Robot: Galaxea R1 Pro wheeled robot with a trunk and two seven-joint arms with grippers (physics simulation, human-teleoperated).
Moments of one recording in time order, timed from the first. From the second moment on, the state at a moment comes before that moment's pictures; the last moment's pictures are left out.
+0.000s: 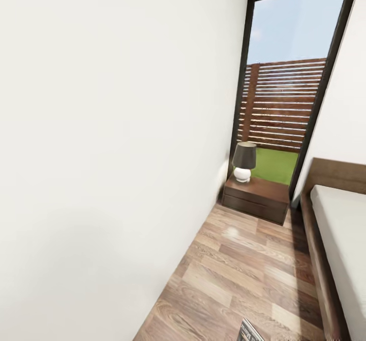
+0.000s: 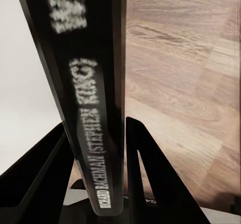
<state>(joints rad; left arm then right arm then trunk) -0.41 0.00 0.21 -0.02 -0.20 0.02 -0.22 -0.31 -0.18 -0.65 0.08 0.28 -0.22 0.69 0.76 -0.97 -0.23</state>
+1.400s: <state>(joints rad) -0.41 0.00 0.21 -0.02 -0.20 0.02 -0.22 -0.31 -0.18 -0.65 0.08 0.28 -0.22 0.69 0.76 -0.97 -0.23</state>
